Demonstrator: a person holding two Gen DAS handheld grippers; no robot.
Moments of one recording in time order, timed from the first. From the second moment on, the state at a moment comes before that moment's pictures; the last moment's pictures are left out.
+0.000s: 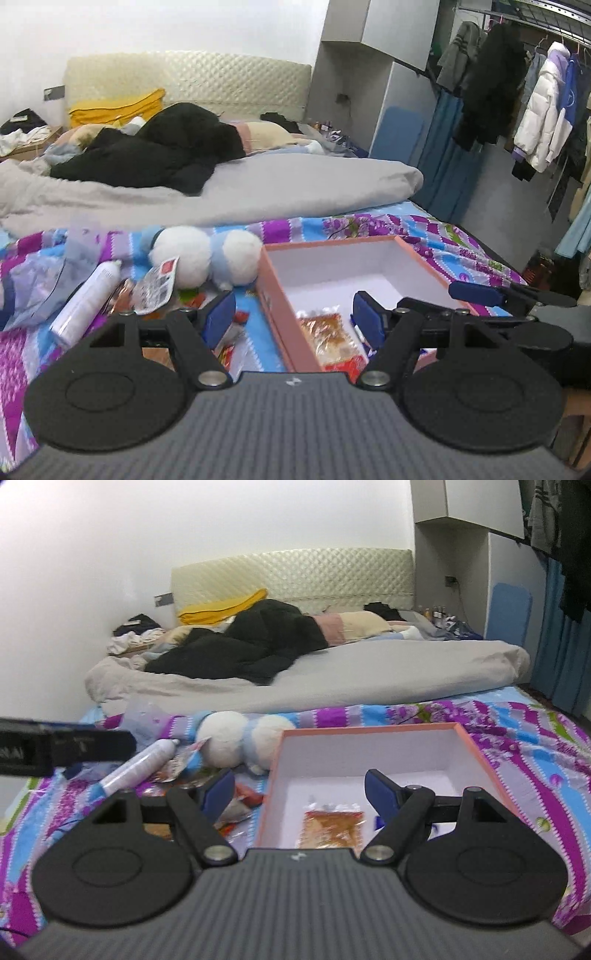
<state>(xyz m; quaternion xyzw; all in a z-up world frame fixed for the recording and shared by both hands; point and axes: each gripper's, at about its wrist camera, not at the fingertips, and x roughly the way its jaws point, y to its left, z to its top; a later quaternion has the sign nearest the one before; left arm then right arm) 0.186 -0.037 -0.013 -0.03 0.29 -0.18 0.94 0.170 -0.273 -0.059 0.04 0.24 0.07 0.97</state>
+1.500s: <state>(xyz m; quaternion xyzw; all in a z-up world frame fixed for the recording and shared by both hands) 0.083 0.043 -0.135 -0.10 0.39 -0.10 0.91 0.048 -0.185 -0.157 0.00 0.28 0.13 0.95</state>
